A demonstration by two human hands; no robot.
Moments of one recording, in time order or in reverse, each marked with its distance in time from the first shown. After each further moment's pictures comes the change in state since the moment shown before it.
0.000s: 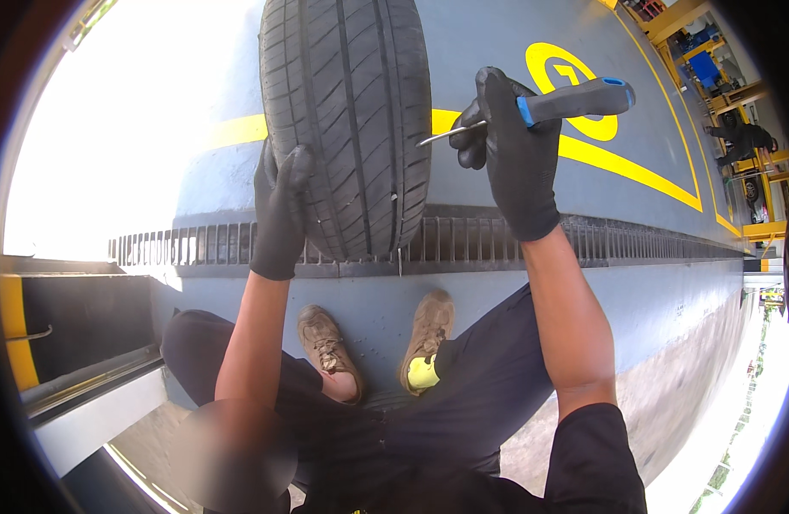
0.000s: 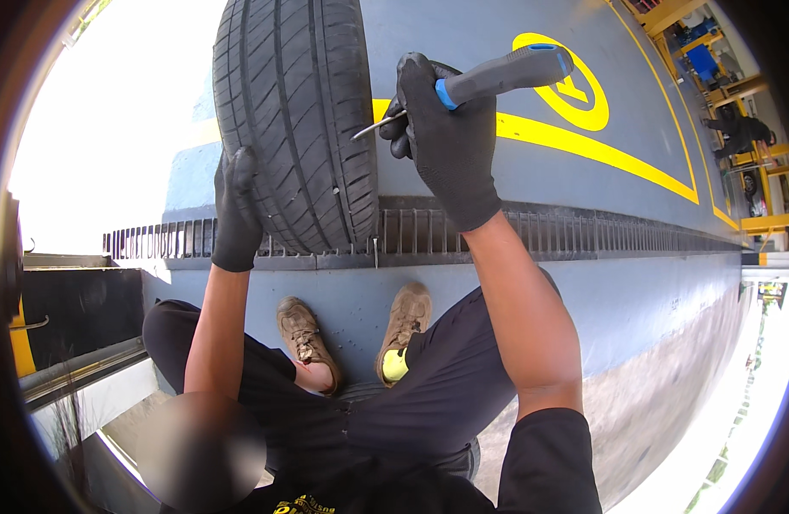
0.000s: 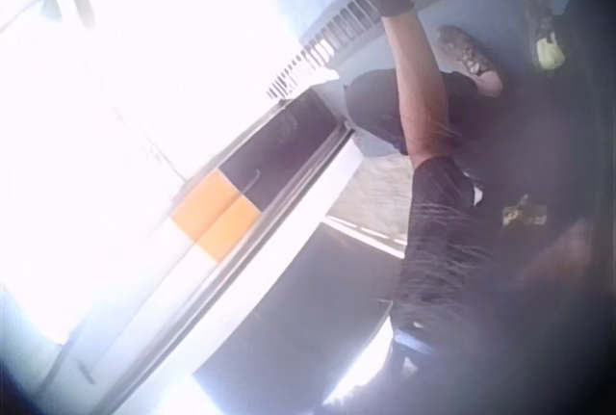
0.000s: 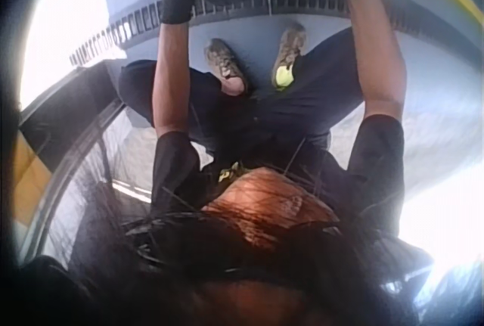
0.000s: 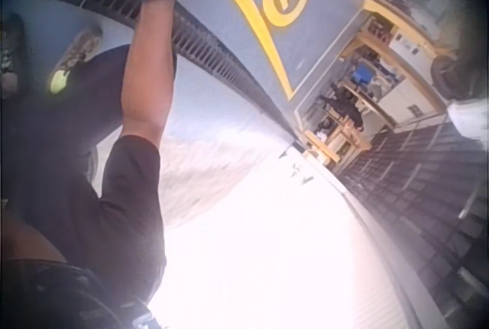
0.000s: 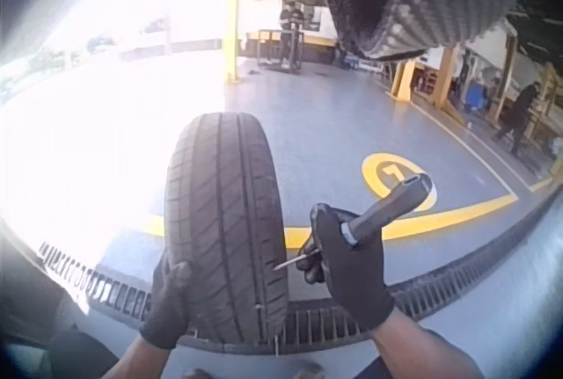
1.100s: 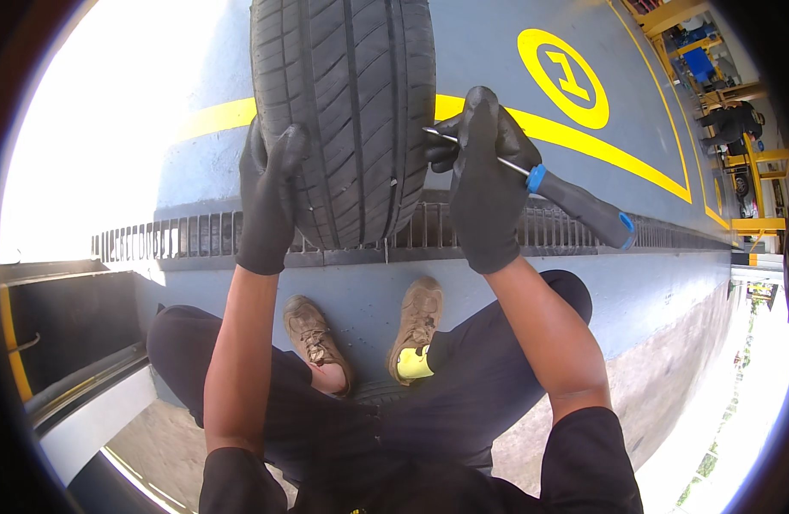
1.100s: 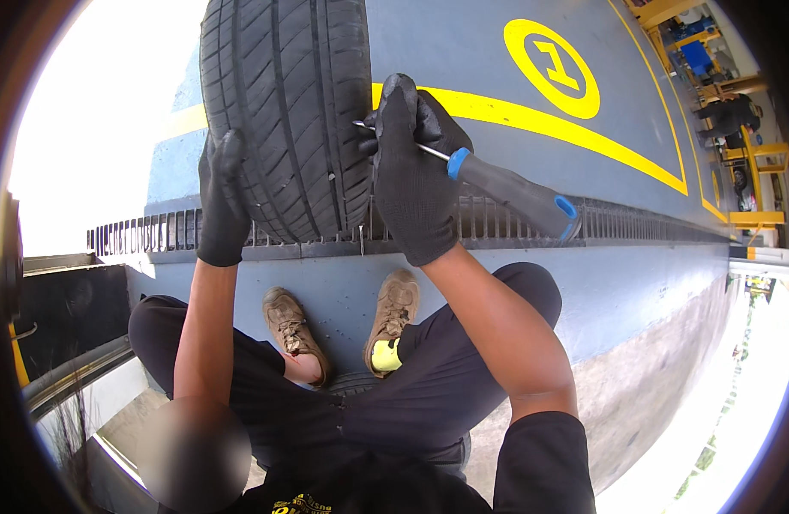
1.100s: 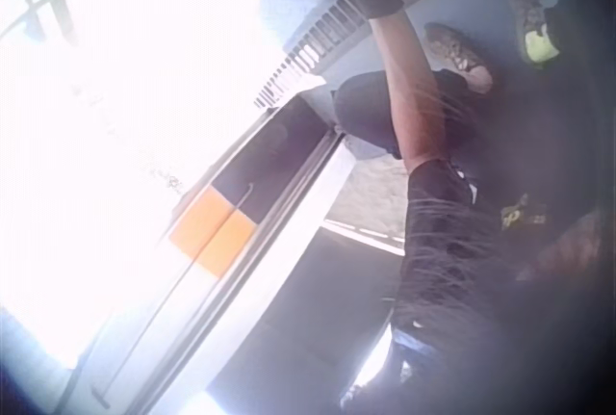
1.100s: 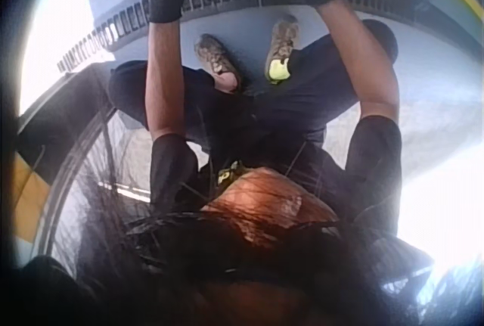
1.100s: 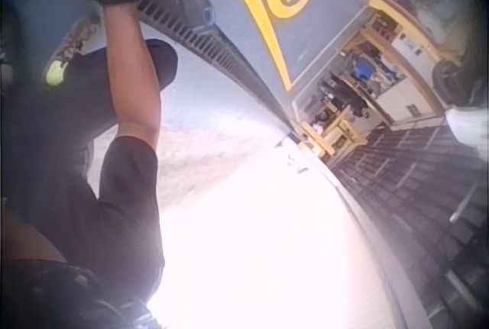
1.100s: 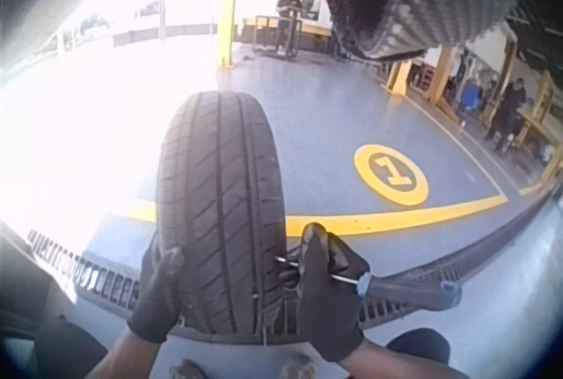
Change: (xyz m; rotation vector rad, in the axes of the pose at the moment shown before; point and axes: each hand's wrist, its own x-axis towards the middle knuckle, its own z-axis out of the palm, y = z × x) left_hand -0.001 0.003 0.008 0.046 -0.050 0.087; right_hand -0.037 0.031 0.029 0.077 0.246 -0.029
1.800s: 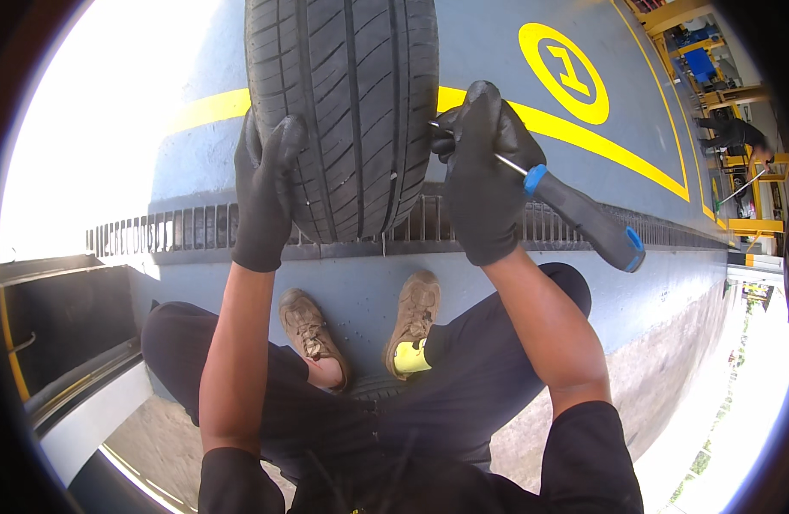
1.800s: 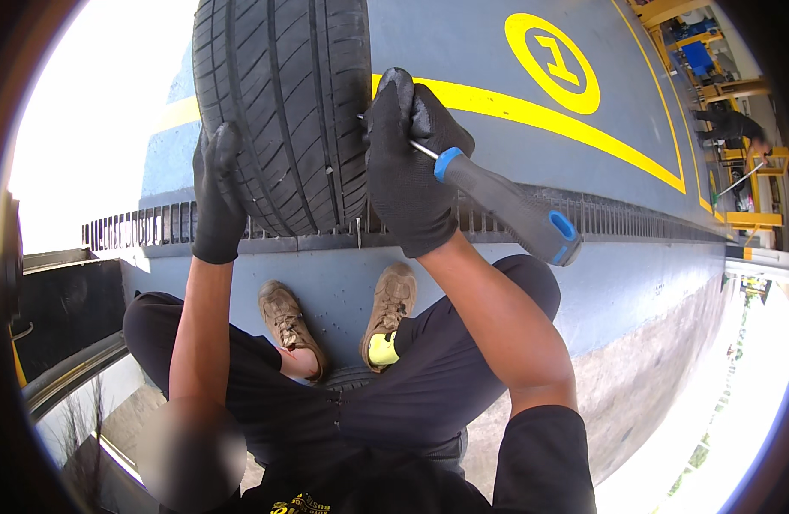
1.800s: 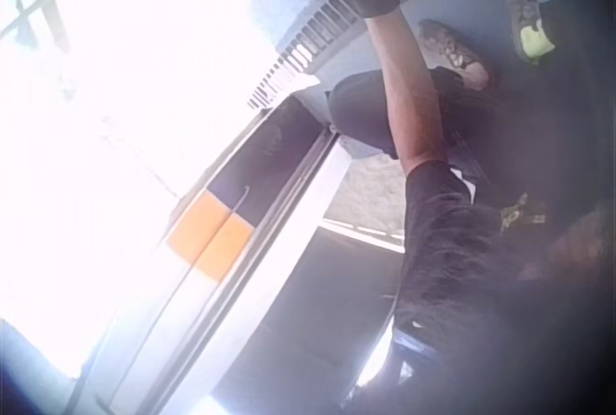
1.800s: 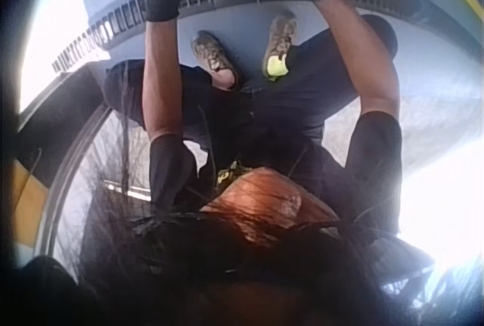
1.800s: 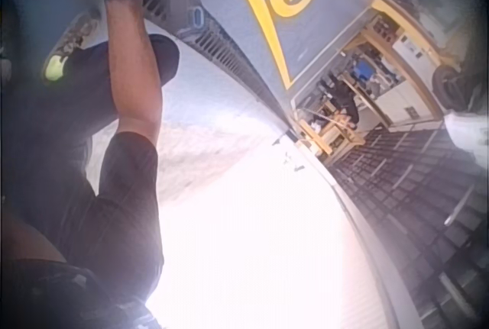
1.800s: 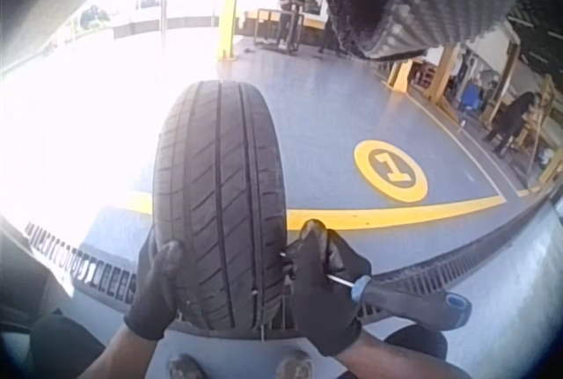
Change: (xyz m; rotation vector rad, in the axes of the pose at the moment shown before) left_hand -0.001 -0.004 -0.002 -0.116 -0.001 -0.015; right_hand 0.004 0.015 -0.002 -0.197 -0.002 -0.263
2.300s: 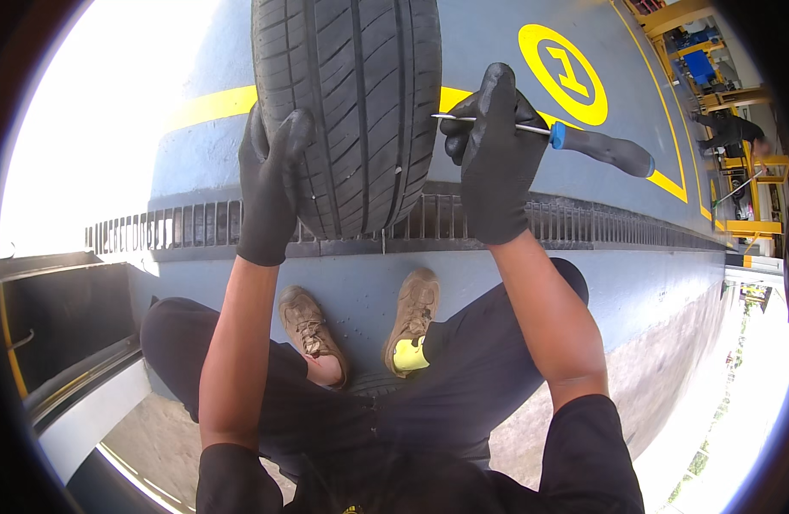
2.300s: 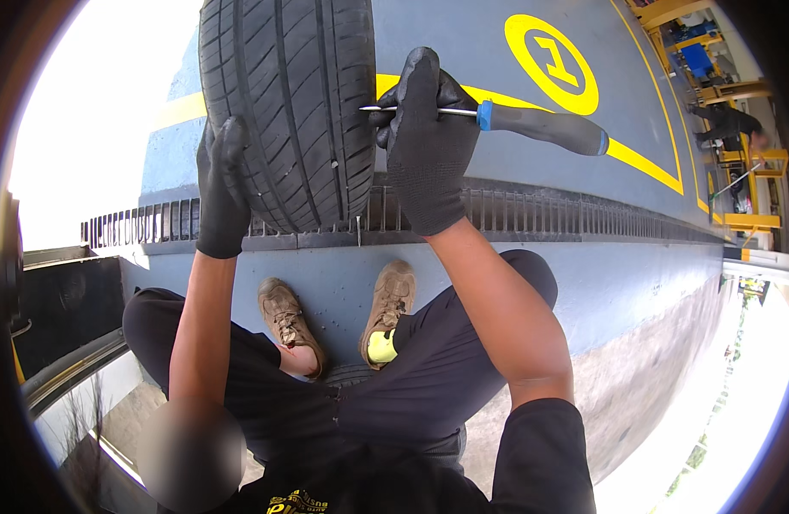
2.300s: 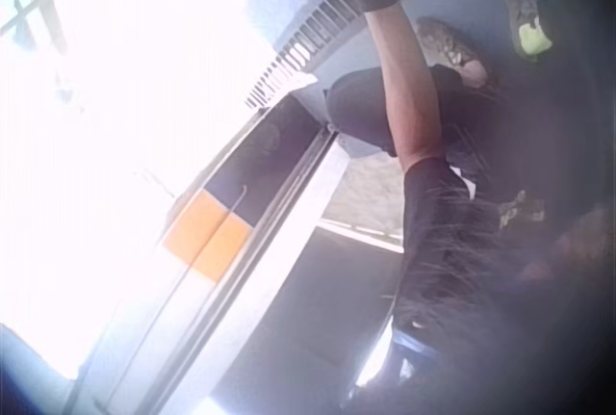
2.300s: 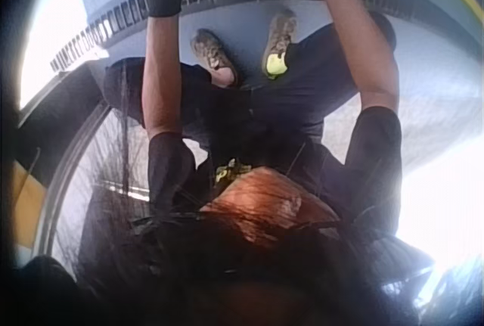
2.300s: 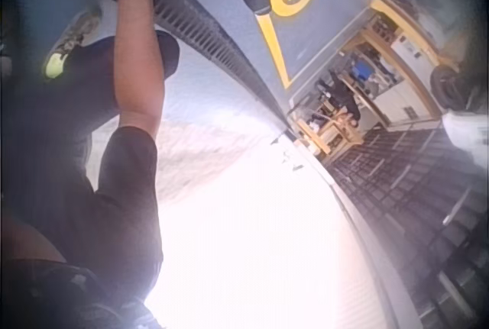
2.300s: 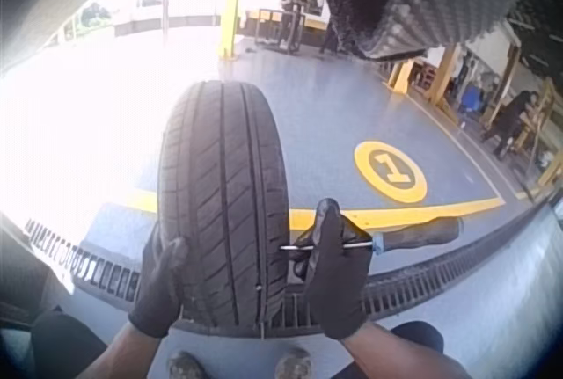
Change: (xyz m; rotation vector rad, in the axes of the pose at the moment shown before) left_hand 0.001 0.001 0.002 0.069 0.031 0.015; right_hand 0.014 -0.009 -0.003 0.179 -0.057 0.338
